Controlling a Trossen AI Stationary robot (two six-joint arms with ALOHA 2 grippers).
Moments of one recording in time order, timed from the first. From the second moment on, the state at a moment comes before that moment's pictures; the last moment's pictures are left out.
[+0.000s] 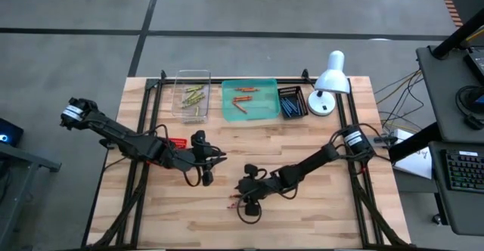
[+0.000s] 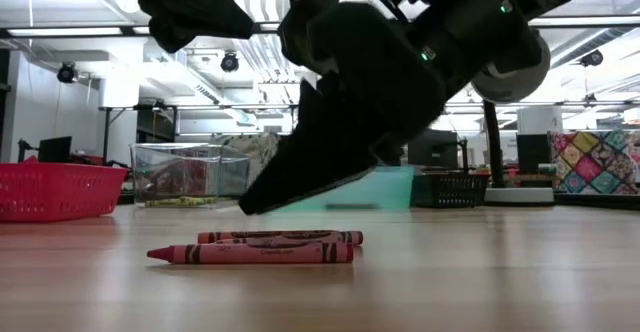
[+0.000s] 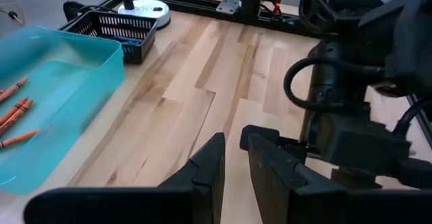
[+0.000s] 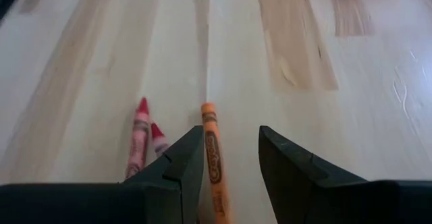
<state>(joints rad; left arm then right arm) -0.39 1.24 0.75 -0.02 -0.54 -0.40 0.37 2.10 1.18 0.26 0.21 0.28</state>
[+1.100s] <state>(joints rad) -0.39 1.24 0.75 -0.01 -0.54 -0.40 0.37 2.15 1.17 0.23 0.21 0.30</state>
